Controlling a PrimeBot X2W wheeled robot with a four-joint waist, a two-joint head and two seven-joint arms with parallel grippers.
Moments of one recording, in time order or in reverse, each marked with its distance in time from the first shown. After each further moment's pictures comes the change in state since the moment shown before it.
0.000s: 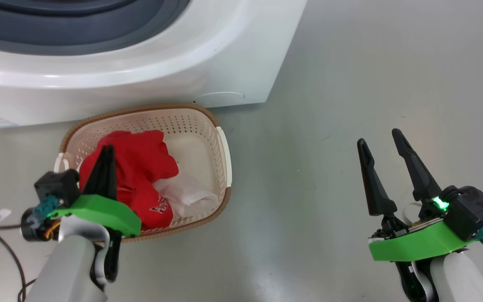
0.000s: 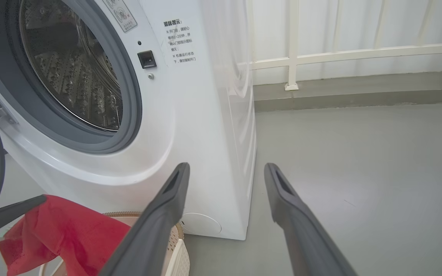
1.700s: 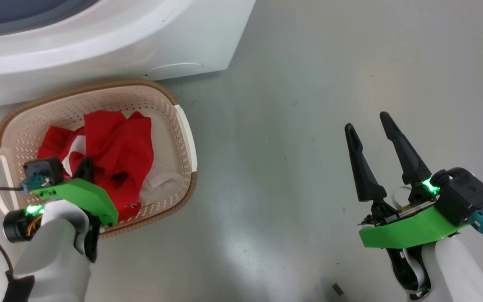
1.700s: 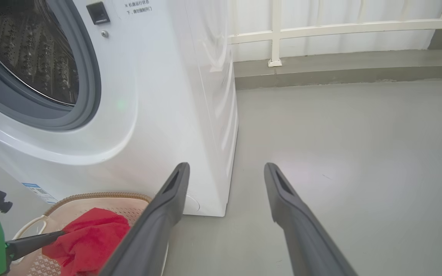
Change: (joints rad) left arm -0.300 -0.058 0.072 0.676 0.050 -0.129 -0.005; right arm -0.071 0.000 0.045 0.017 0.011 0.000 0.000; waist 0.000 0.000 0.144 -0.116
